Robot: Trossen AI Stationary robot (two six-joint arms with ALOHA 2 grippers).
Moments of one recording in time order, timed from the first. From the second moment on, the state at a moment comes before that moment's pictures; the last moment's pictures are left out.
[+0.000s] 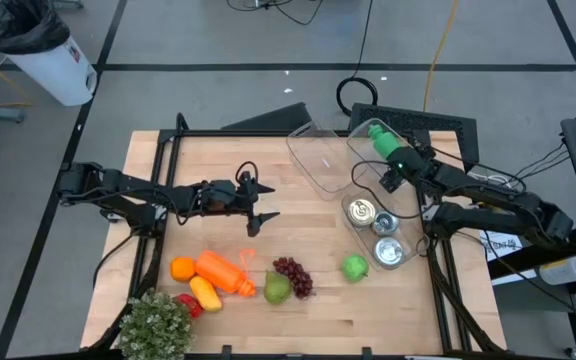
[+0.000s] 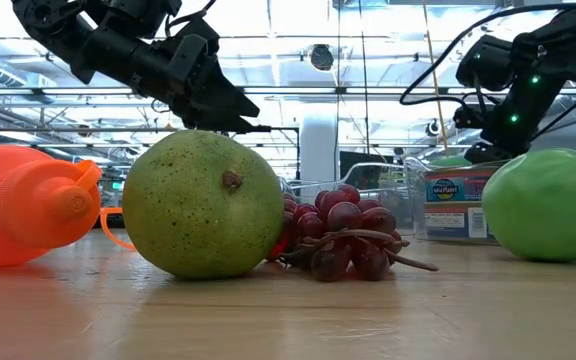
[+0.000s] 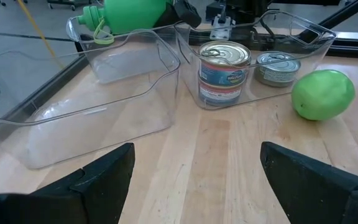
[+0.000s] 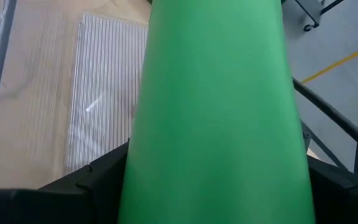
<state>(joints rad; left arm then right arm) 0.04 1.36 0.58 0.44 -0.13 -0.05 -0.65 0.88 0.46 -0.49 0.55 -0.06</state>
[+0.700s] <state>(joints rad) 0.04 1.36 0.58 0.44 -0.13 -0.05 -0.65 0.85 0.45 -0.46 0.55 -0.06</state>
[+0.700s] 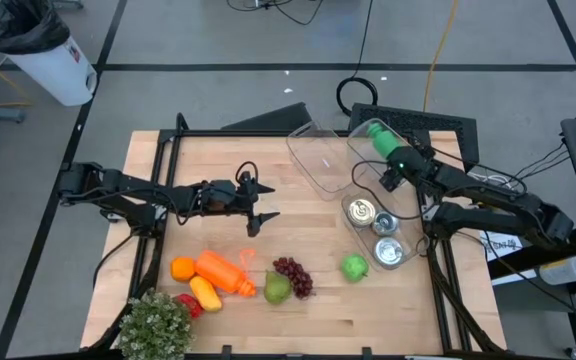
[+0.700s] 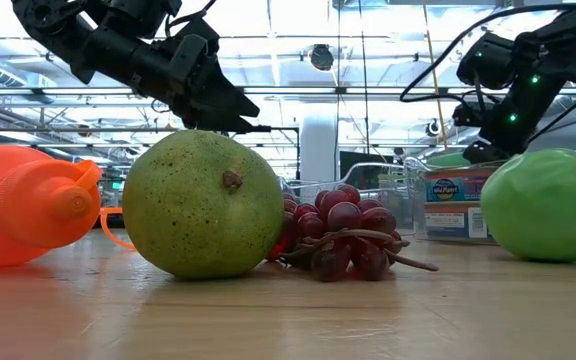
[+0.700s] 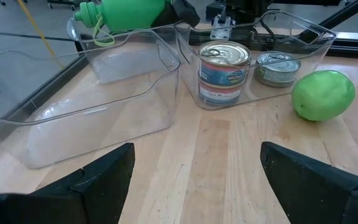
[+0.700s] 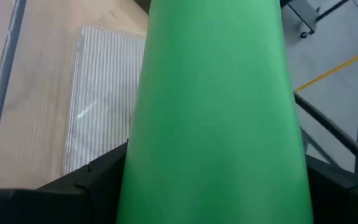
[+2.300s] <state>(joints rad) 0.04 1.36 0.58 0.44 -0.13 -0.05 -0.67 0.81 0.45 -0.46 0.44 0.23</state>
